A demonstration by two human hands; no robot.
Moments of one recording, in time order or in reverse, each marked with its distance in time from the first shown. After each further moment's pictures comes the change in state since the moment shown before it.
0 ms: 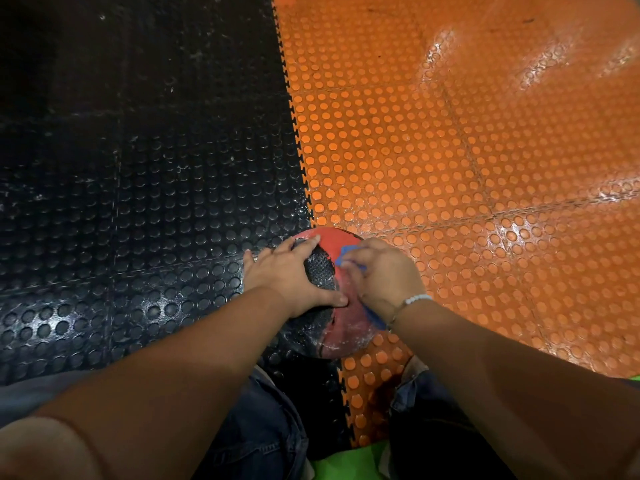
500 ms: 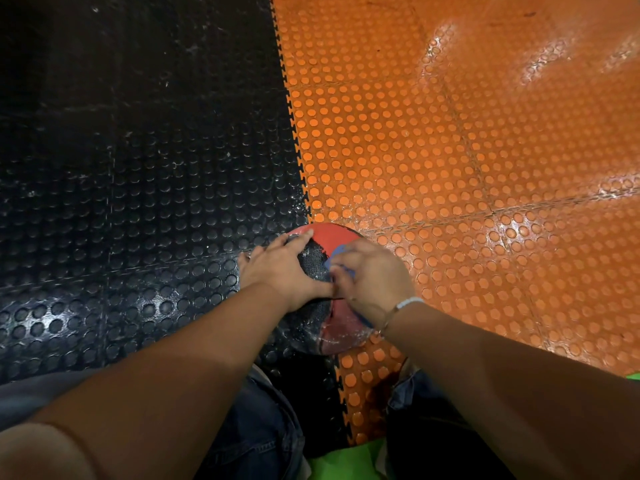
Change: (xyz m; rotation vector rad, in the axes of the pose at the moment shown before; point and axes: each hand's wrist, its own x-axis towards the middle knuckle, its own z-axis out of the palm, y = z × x) left_hand 0.005 0.000 -0.001 -0.096 0.010 -0.061; right_hand -0.004 -0.004 0.006 0.004 0.020 -0.089
